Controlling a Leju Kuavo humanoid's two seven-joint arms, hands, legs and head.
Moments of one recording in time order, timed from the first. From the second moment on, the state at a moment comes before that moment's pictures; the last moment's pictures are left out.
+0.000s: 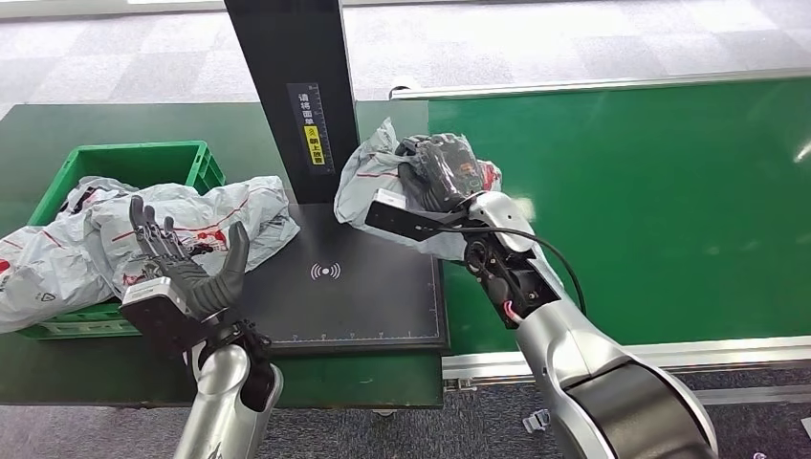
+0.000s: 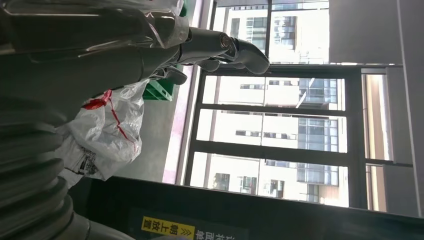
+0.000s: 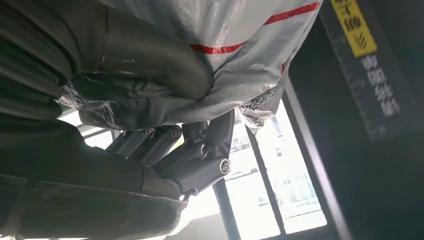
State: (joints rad) left arm -0.26 -0.29 -0.15 -1.41 0.00 0.62 -0.70; right arm -0.97 0.23 0.40 -0.43 1.01 -0.45 -0.46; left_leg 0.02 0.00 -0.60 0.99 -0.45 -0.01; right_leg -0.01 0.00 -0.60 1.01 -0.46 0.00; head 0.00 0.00
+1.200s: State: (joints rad) left arm -0.23 -0.25 -0.20 -1.45 0.00 0.64 -0.70; right arm -0.83 0.35 1.15 -0.42 0.91 -0.19 -0.43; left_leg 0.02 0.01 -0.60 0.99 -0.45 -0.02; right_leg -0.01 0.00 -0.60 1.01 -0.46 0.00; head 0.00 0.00
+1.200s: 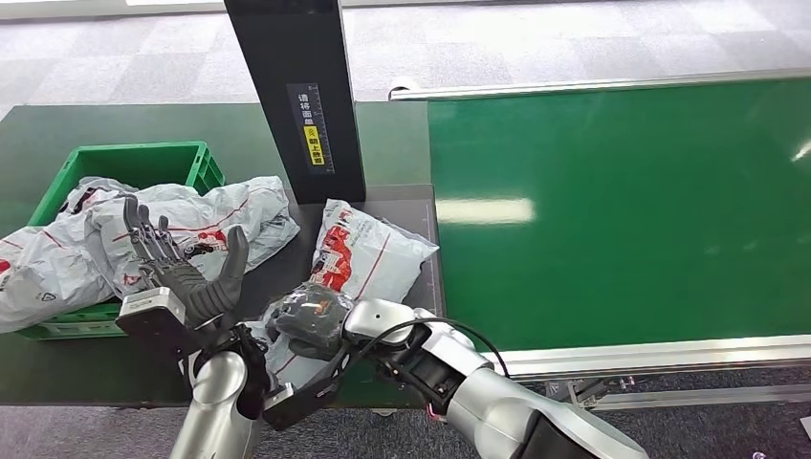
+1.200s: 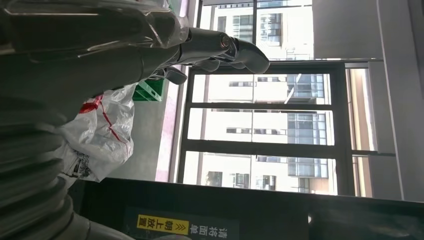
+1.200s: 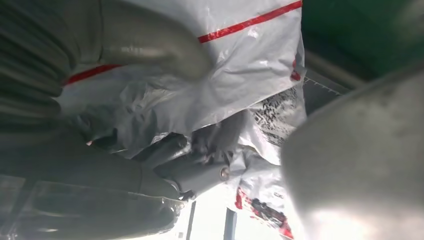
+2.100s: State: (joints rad) left arm -0.23 -0.26 -0.20 -1.45 0.01 0.63 -0.70; right arm -0.80 0.32 0.66 -0.45 0.29 -0.18 -0.63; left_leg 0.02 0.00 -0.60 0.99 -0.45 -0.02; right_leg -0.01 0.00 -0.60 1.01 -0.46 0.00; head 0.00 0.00
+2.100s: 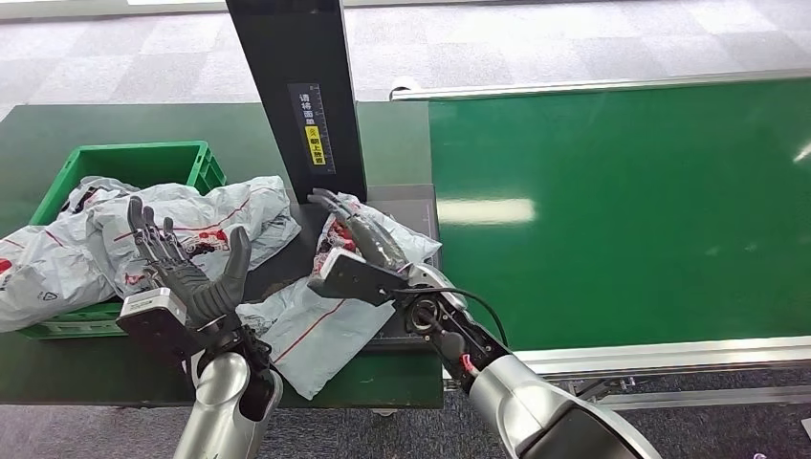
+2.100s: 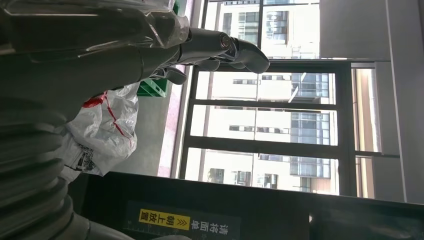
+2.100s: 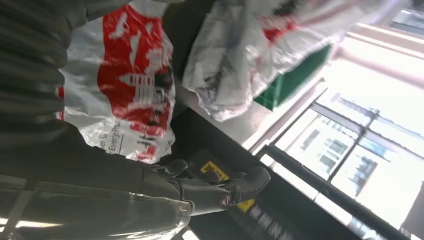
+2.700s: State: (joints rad) left arm -0.24 -0.26 -0.20 -1.35 0.00 0.54 -0.70; right arm -0.74 0.26 0.12 -0.58 -0.55 0.37 -0.32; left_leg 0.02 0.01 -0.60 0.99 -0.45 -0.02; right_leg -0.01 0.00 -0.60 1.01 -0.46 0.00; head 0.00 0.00
